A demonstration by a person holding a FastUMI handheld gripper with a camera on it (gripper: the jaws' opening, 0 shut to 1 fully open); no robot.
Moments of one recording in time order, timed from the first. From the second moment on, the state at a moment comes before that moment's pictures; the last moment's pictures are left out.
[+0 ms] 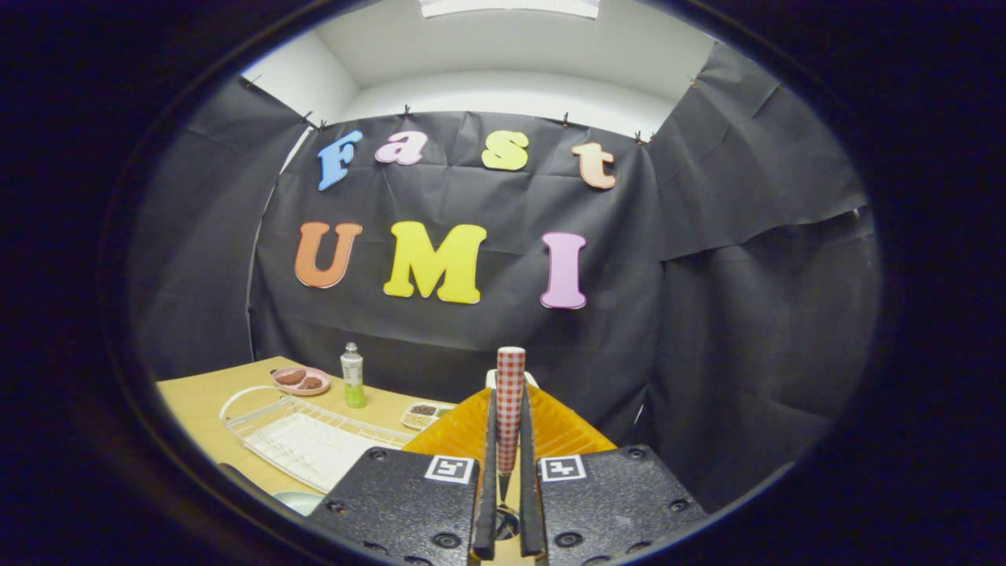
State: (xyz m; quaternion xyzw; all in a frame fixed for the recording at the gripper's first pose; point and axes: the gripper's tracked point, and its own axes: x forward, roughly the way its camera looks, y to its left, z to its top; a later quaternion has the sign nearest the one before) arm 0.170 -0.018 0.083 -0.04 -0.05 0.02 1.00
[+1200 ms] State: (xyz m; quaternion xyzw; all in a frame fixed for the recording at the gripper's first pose) arm 0.124 0.190 -0.121 0.04 0.04 0.06 1.00
